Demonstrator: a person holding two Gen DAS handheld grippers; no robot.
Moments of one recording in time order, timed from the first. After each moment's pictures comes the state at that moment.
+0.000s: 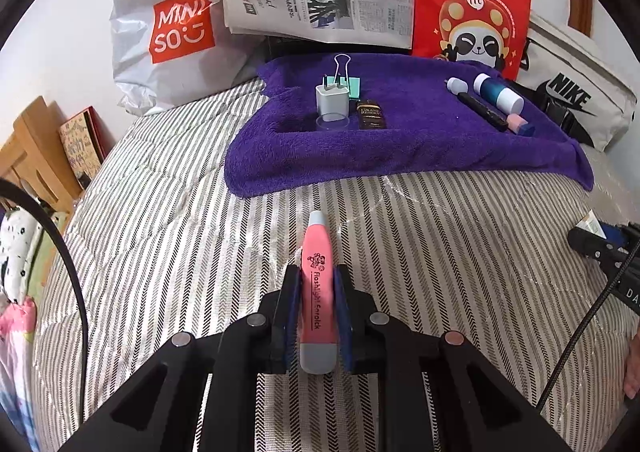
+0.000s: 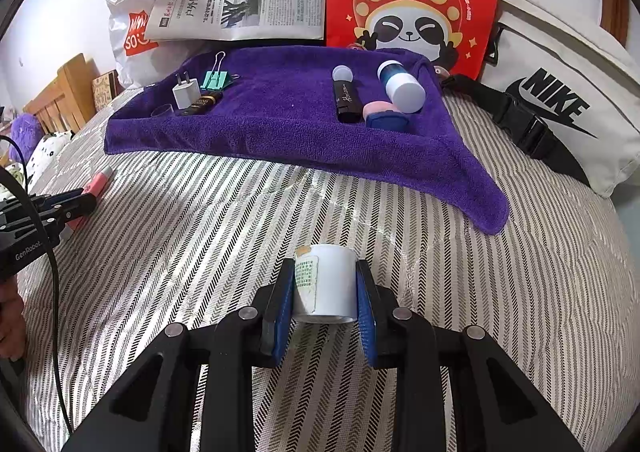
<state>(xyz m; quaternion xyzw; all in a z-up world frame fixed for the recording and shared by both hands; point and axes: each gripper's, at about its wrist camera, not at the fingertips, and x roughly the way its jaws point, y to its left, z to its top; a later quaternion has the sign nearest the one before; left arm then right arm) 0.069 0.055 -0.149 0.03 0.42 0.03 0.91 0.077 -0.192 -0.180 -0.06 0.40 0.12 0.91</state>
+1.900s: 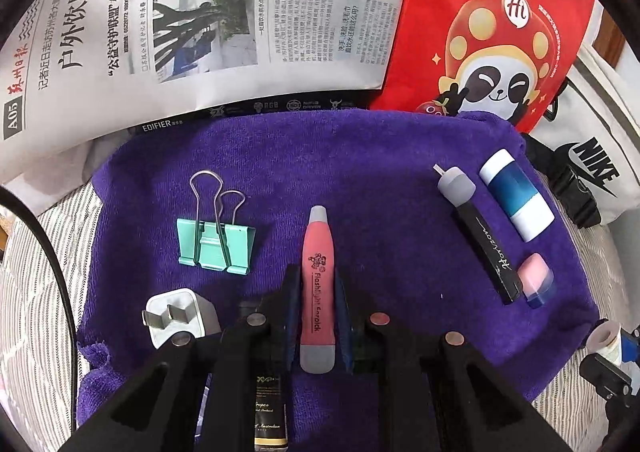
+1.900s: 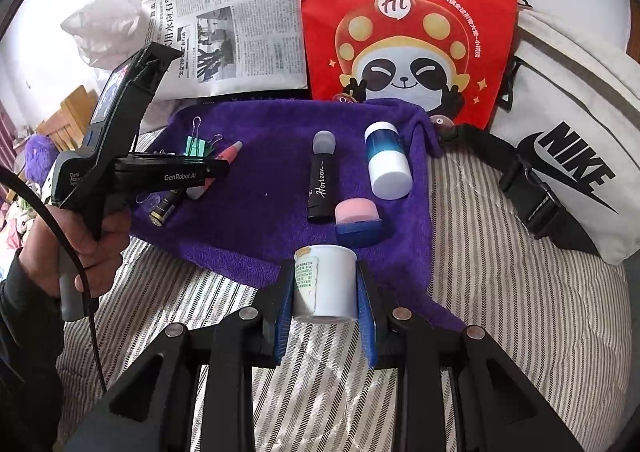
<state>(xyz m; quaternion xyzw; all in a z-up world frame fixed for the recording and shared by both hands) 0.274 -0.010 -0.136 0.00 0.48 -0.05 0.87 0.160 -0.216 -0.122 -0.03 0.41 0.15 0.90</state>
